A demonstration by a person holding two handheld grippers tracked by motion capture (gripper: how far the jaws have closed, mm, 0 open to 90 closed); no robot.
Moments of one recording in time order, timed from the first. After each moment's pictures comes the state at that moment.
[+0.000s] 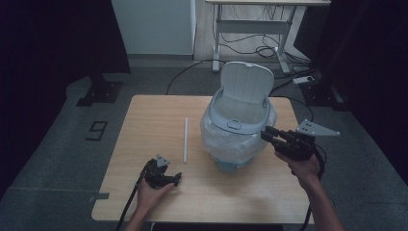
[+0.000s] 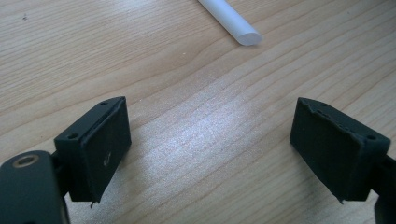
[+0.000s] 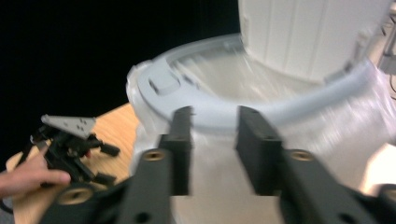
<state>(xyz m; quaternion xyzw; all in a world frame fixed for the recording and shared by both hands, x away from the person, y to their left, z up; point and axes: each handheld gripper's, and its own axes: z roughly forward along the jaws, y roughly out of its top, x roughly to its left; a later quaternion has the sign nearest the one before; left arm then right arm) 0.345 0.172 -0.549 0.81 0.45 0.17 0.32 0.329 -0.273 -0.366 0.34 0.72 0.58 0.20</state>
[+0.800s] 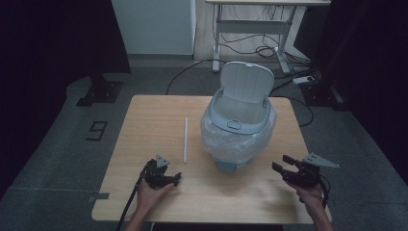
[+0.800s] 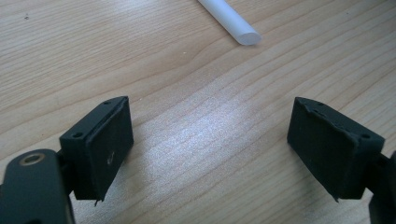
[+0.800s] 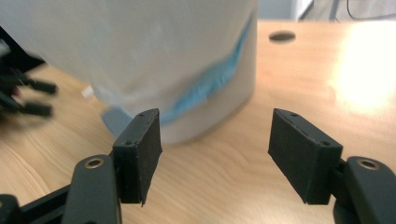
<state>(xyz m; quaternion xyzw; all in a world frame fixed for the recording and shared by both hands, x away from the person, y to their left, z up) 0.343 0.172 -0.549 0.81 0.45 0.18 0.33 0.315 -0.329 -0.496 0.44 0.71 0.52 0.19</state>
